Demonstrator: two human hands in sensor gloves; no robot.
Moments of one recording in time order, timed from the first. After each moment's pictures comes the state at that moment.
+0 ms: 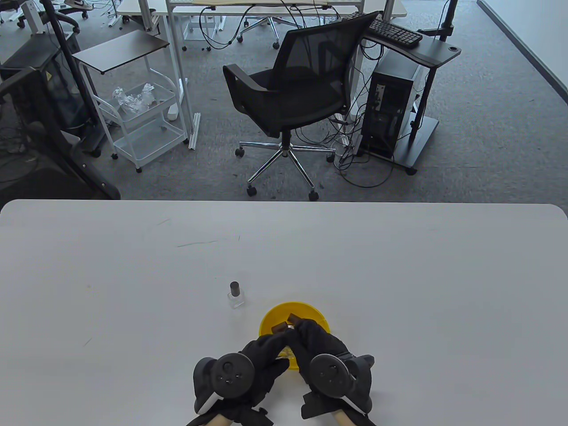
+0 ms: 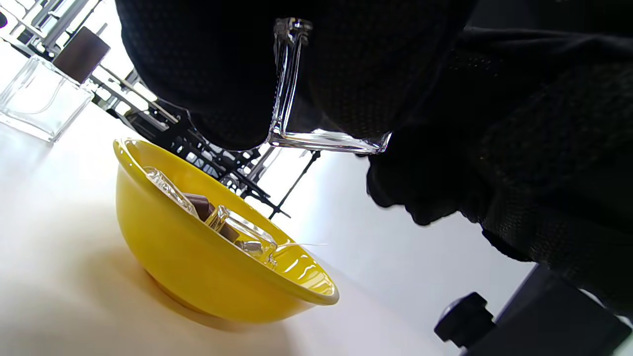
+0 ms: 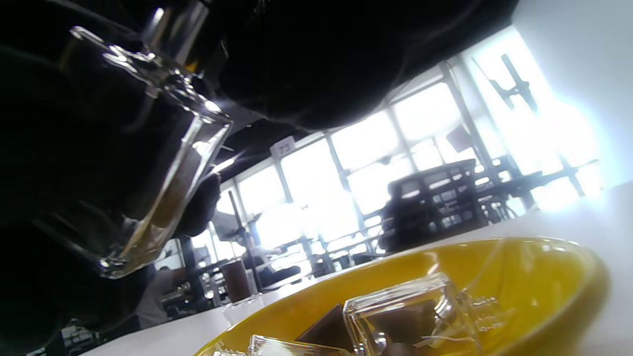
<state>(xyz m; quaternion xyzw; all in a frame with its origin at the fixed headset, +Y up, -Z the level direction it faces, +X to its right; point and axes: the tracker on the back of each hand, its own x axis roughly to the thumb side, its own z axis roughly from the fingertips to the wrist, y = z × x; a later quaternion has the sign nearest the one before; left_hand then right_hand) -0.112 -0.725 -0.284 0.07 -0.20 0.34 0.92 0.070 -0.700 -0.287 0.15 -0.23 0.93 0.23</state>
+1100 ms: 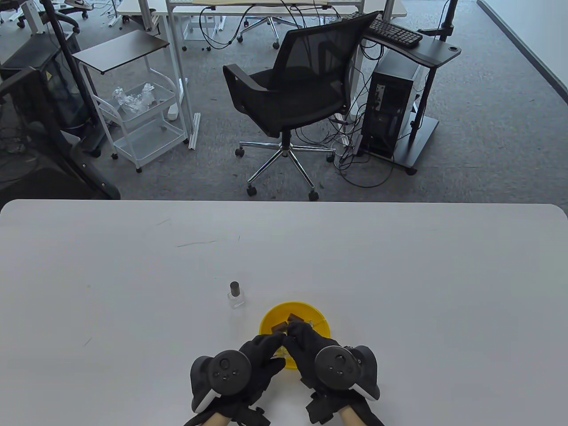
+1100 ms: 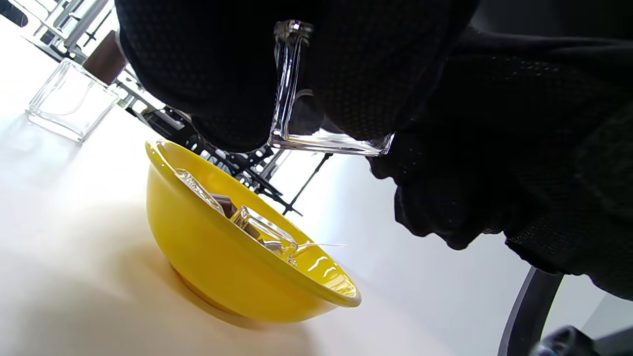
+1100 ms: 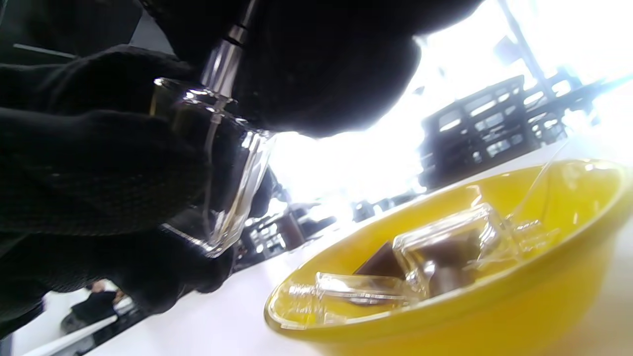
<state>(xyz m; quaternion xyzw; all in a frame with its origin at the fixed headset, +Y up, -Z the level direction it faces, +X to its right) -0.118 -0.727 -0.287 0.06 -0.18 0.34 0.92 0.076 -0.699 -0.295 0.20 -0.14 0.93 0.29</state>
